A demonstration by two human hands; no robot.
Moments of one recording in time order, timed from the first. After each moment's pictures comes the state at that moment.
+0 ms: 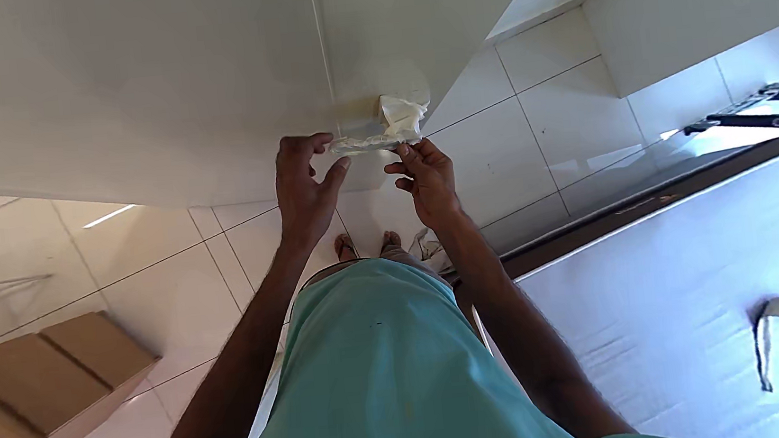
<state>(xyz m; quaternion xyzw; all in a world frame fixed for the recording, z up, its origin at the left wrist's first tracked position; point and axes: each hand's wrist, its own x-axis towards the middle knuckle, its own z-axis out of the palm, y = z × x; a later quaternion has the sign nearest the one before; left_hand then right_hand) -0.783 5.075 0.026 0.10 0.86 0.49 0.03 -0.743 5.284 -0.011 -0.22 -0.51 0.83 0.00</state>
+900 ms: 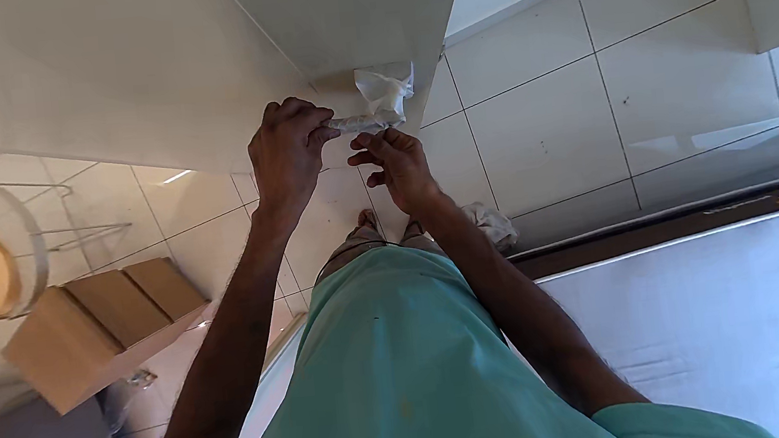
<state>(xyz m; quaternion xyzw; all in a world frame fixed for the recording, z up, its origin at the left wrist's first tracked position) -0.805 5.111 0.049 0.15 0.97 0.20 0.02 -0.759 5.284 -0.030 -0.14 -0.42 0.88 -0.15</state>
